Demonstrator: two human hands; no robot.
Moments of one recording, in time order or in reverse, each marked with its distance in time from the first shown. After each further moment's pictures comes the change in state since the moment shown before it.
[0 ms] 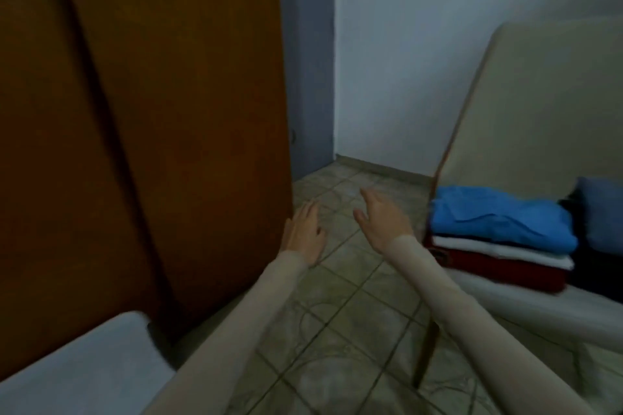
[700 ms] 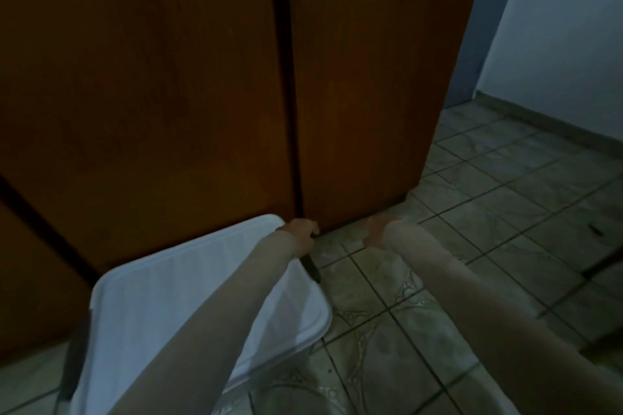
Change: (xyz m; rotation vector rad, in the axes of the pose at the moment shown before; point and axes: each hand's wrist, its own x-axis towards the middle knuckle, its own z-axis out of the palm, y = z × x) left_hand -0.114 -0.247 -0.059 0.072 -0.455 -0.555; right_hand 0.014 -0.199 0.180 -0.380 -0.876 -0.275
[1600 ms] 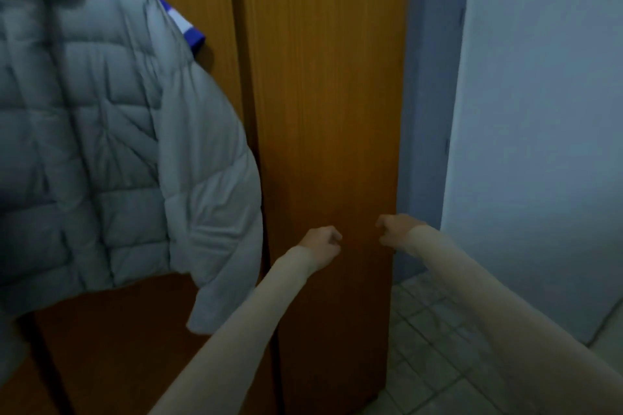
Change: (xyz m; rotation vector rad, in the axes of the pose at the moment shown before) left_hand -0.266 0.372 -0.568 -0.282 0.349 0.231; right_hand -0.399 0.146 -0.599 0.174 0.475 -0.054
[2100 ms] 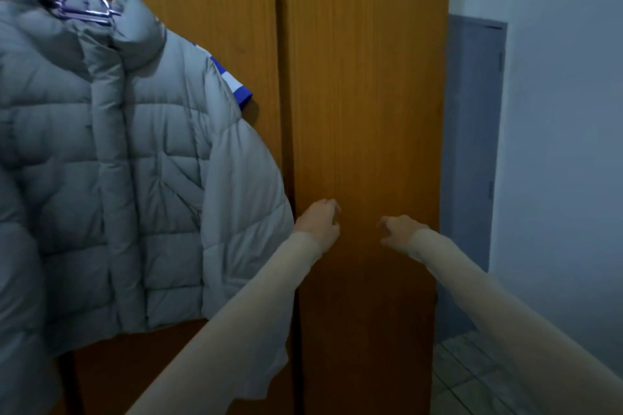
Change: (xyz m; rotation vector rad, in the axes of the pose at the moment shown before) left_hand 0.019 0.028 -0.115 0.291 0.425 0.133; right_hand 0.048 -0.059 -0.071 0.014 0.145 -0.146
